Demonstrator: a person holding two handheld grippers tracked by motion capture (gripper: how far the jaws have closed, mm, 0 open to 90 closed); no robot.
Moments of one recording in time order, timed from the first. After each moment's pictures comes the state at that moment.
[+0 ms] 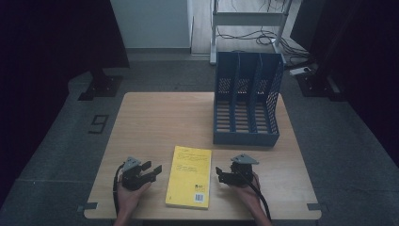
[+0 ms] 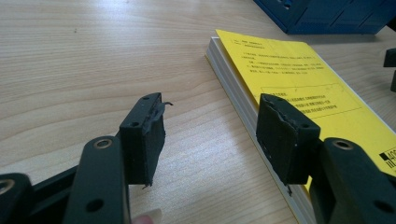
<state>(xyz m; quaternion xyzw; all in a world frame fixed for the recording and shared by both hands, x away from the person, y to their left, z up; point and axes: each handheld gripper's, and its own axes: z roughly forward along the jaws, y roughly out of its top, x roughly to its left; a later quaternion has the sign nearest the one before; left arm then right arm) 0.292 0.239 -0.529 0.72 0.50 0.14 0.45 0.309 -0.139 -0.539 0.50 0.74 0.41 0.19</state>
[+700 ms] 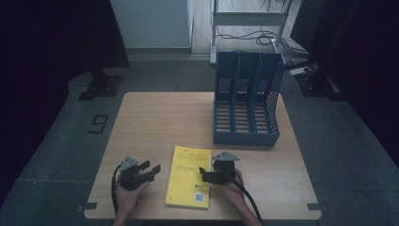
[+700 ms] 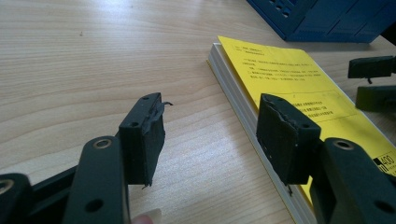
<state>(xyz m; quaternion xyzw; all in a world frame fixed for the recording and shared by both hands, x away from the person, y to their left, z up) 0.291 0.243 -0.528 0.71 0.51 0.14 0.46 0.319 -0.086 -0.542 0.46 0.77 0.41 0.16</state>
